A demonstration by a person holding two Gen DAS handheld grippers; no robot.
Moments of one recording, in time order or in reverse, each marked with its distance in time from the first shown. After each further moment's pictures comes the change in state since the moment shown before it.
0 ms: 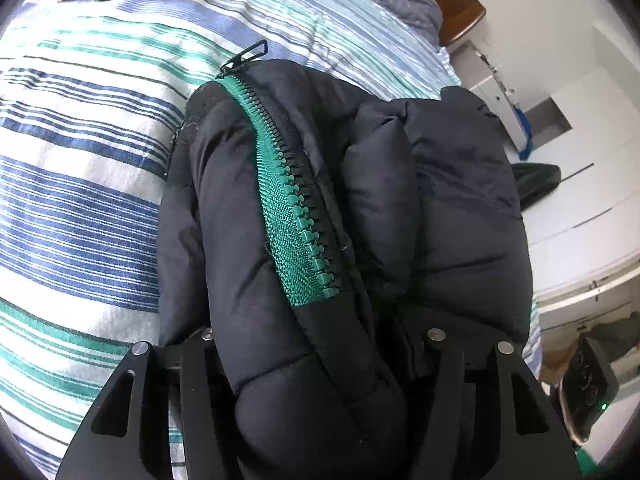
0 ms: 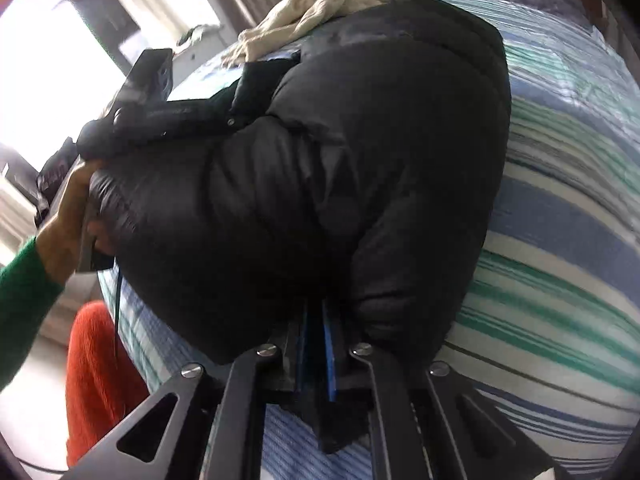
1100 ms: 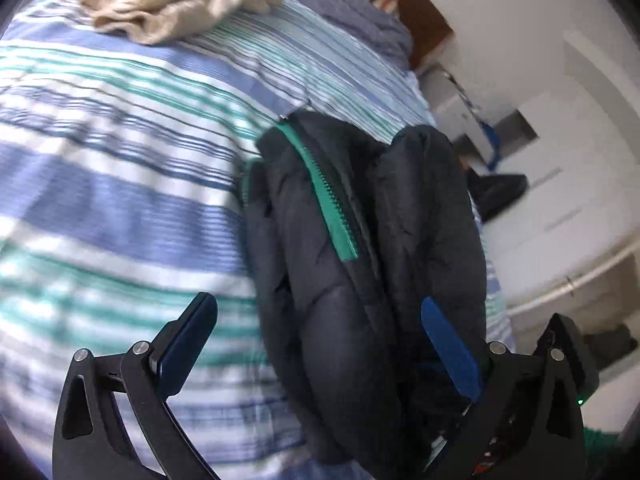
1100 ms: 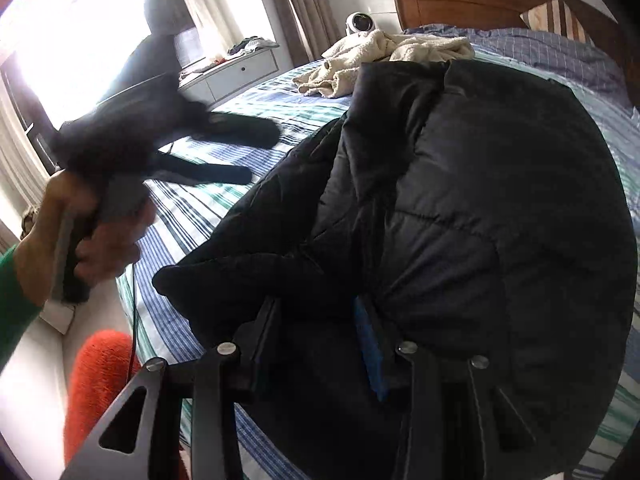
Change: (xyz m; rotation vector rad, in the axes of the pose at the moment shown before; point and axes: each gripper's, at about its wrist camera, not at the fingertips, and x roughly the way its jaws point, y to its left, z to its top) left arm -0.087 0.032 -0.008 0.059 -0.063 -0.138; right arm 0.030 0.125 0.024 -0.212 -0.125 0.005
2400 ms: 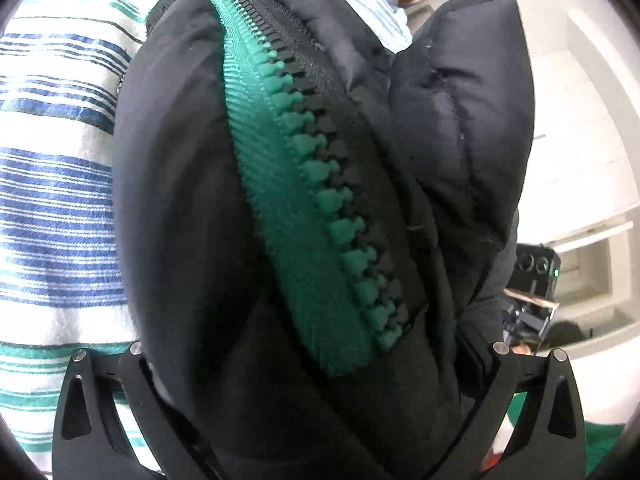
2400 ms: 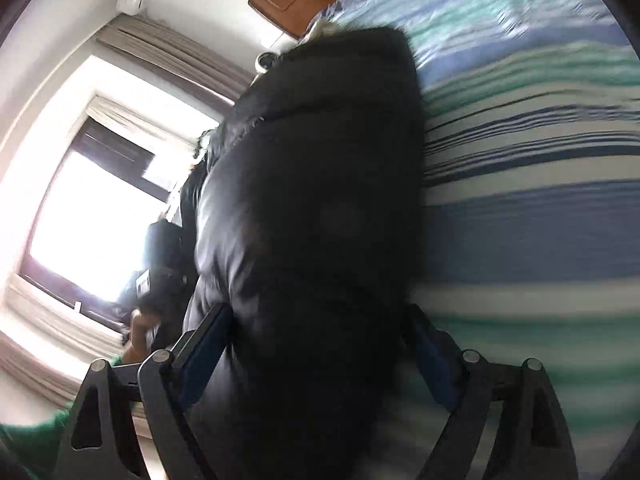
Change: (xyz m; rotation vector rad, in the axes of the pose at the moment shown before) left arm 0.129 -0.042 0.001 -0.069 0.225 -0.105; right arm -0.017 -0.196 -0.039 0.628 -0.084 0.297
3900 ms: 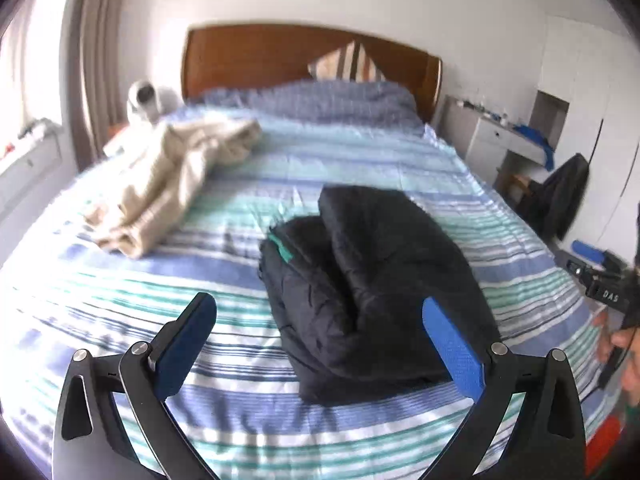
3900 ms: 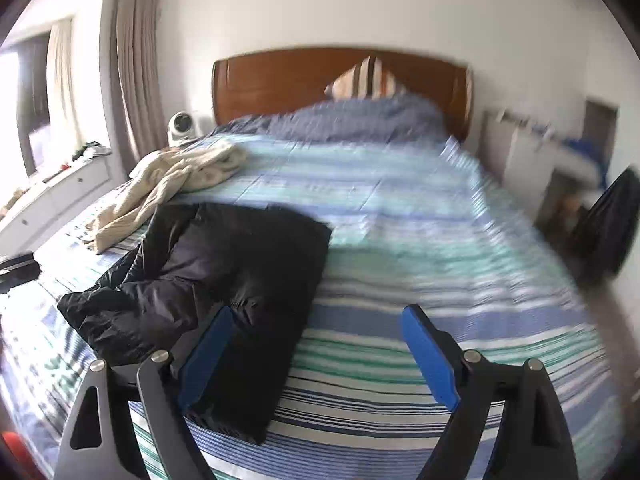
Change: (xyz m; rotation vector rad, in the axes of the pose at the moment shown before) left arm -0.059 -0.241 -0.005 0.383 -0.624 0.585; right arm -0.150 0.111 0.070 -0.477 -0.464 -0.783
